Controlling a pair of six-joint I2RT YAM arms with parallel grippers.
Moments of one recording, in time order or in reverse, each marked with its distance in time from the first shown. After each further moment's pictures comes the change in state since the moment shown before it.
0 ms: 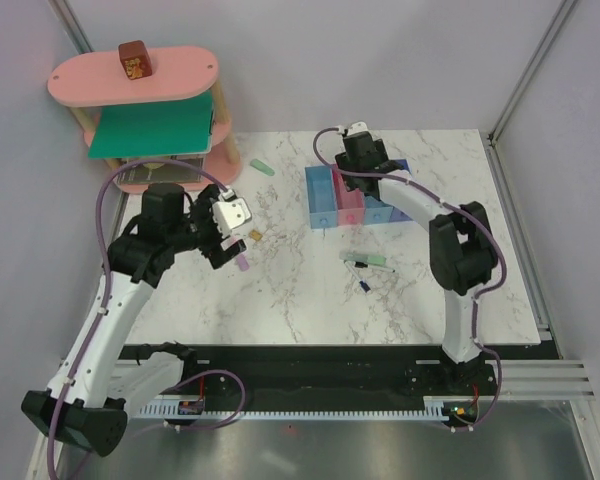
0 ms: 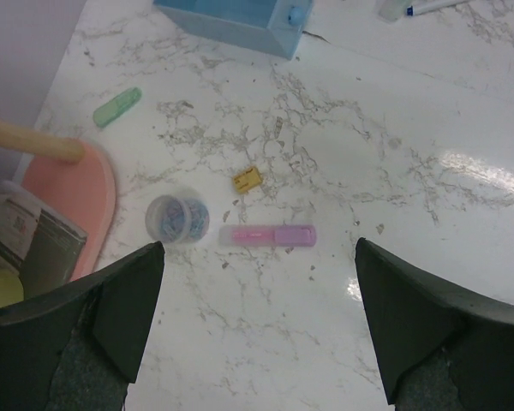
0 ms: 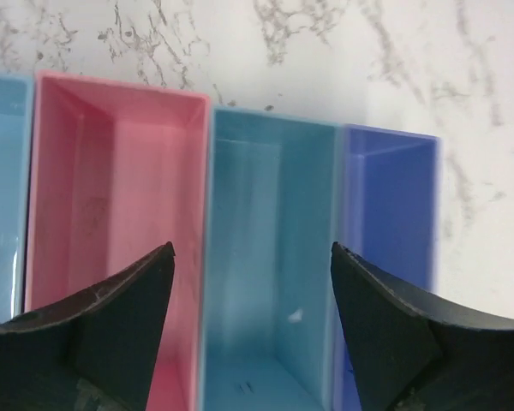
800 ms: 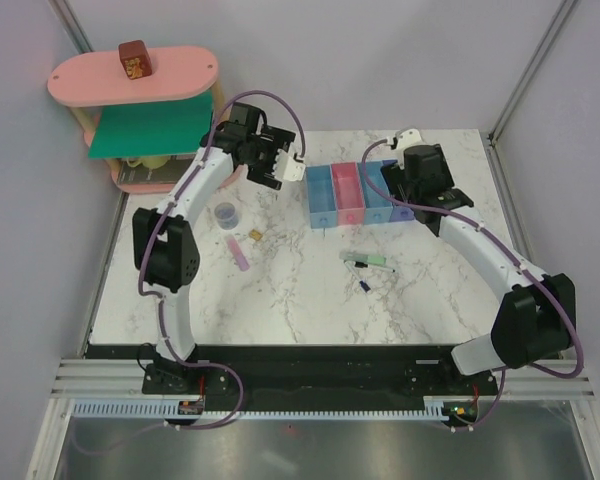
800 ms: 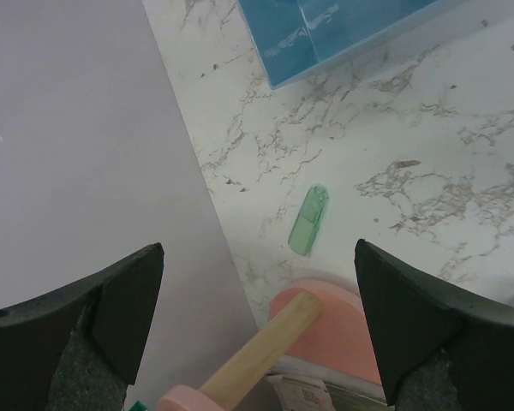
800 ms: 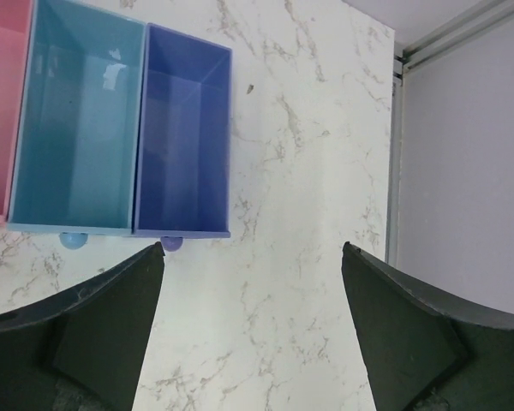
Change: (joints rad) left arm -0.051 1.070 0.803 0.033 -0.029 0.922; right arm -0.106 -0.650 -0.504 0.036 -0.025 -0.238
